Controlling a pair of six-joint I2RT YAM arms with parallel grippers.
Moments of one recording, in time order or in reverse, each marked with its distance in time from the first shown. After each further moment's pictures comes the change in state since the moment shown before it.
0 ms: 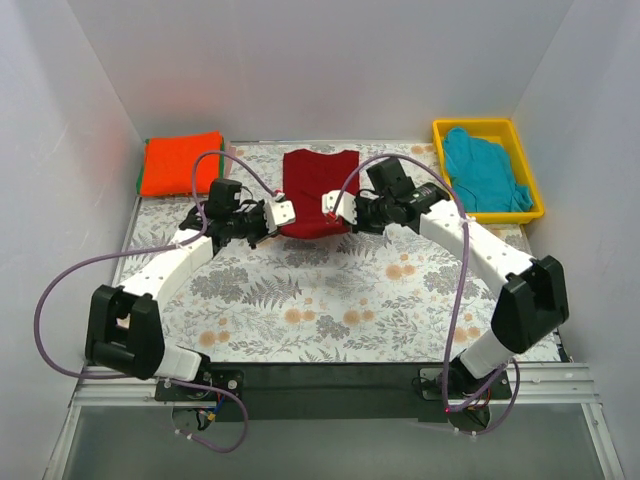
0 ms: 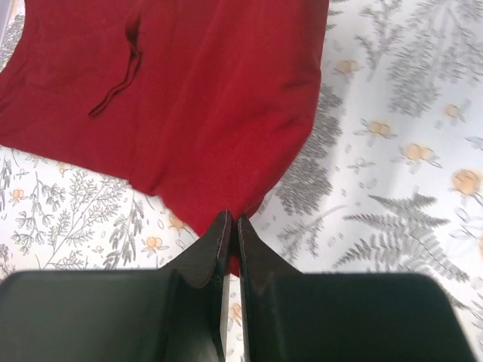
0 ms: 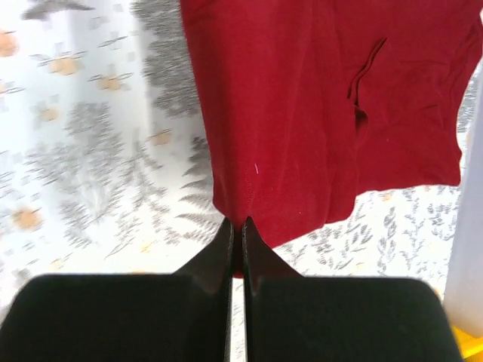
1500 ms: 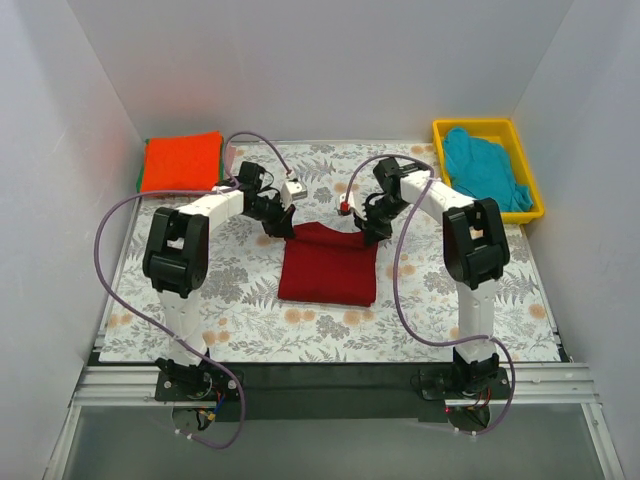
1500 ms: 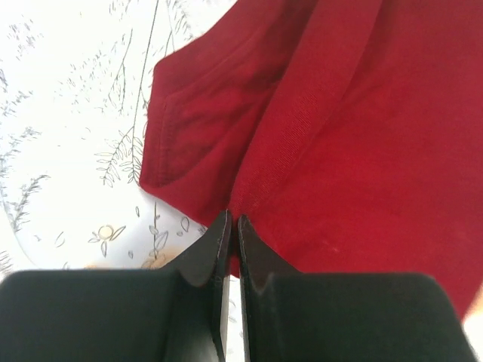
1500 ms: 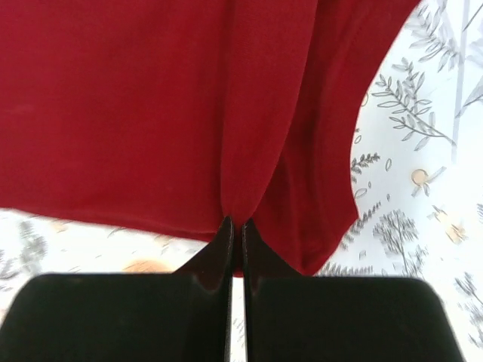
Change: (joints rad) left arm 0.030 0.536 0.410 -0.267 0.146 -0.149; right arm -0.206 0.422 0.220 -0.352 -0.257 -0.206
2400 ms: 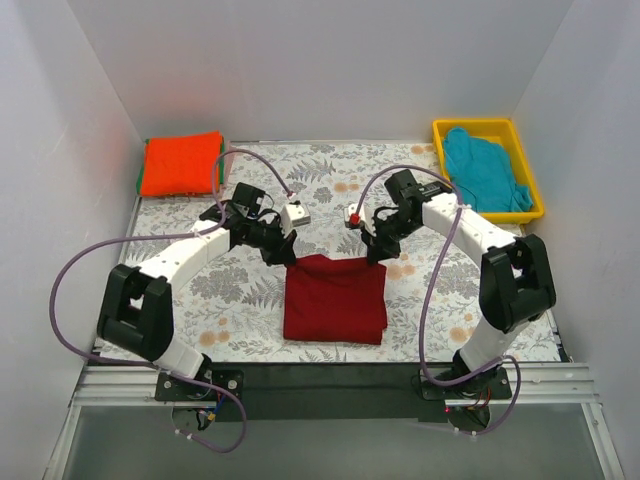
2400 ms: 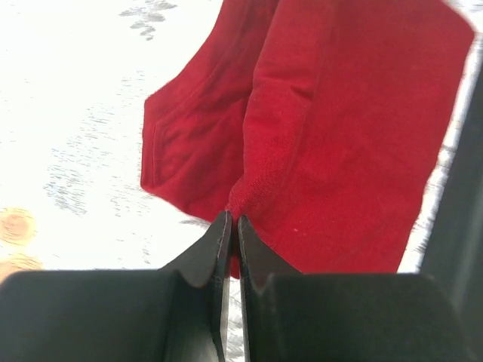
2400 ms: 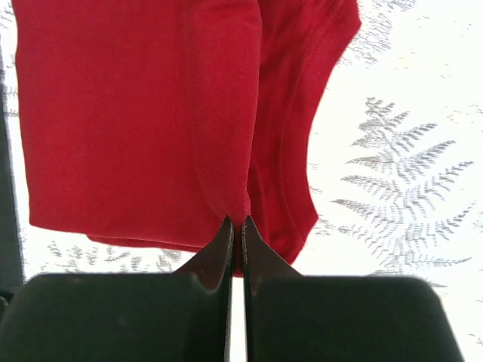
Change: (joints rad) left arm -0.129 -0.483 -0.361 -0.019 -0.040 -0.141; right arm 0.047 -0.361 -0.340 0.079 -0.093 0.153
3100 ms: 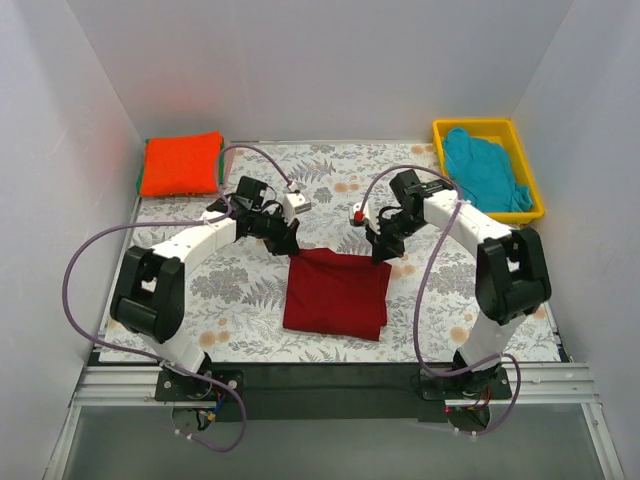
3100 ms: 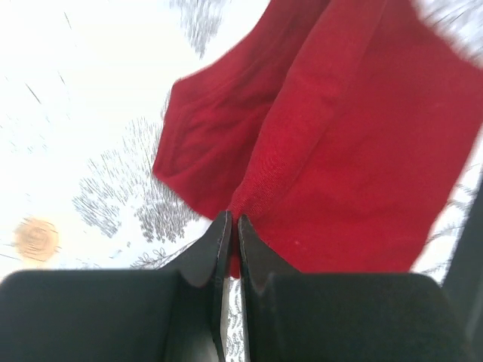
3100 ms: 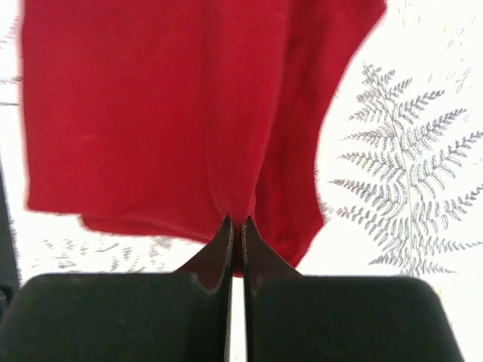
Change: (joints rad) left arm 0.023 0.180 0.058 0.126 -0.029 -0.103; right arm -0.053 0.116 0.050 -0.020 0.008 -0.024
